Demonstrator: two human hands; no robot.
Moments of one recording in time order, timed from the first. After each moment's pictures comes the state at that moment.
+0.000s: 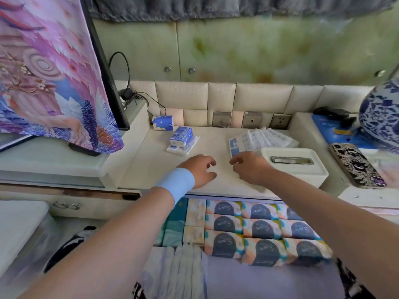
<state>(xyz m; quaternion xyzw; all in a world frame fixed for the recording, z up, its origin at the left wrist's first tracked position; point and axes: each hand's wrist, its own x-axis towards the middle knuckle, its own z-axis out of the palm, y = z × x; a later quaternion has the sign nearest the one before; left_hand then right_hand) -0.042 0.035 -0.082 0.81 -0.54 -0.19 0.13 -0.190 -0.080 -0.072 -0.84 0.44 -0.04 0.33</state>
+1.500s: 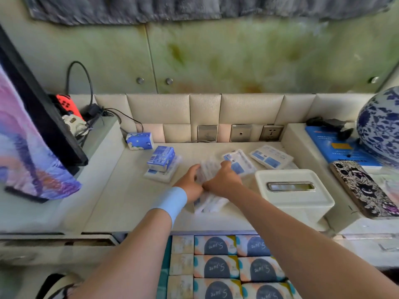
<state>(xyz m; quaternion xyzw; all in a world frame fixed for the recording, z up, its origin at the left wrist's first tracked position) -0.002 -0.065 -0.123 0.80 -0.37 -0.39 0.28 -0.105 -0.150 -0.124 -0.76 0.53 -0.05 0.36</state>
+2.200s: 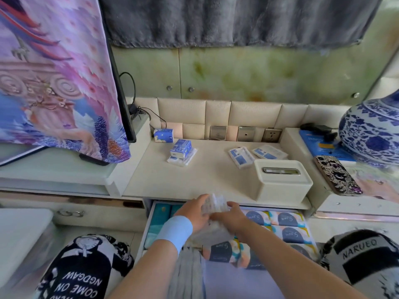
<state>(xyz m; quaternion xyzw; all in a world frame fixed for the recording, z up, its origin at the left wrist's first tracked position) -0.086 0.098 -0.131 0.82 -0.45 -0.32 0.17 -0.209 0.005 -0.158 -0.59 0.54 -0.06 0.60</state>
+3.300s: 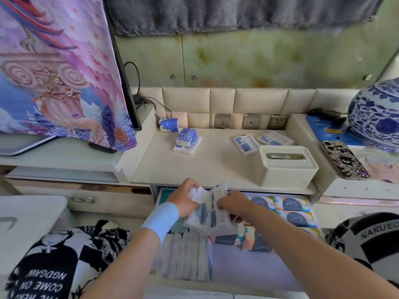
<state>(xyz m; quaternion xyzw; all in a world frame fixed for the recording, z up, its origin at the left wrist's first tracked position) -0.063 0.135 -0.130 0.83 -0.36 -0.34 0.26 -0.211 0.014 -0.132 -0.71 0.50 0.06 0.49</state>
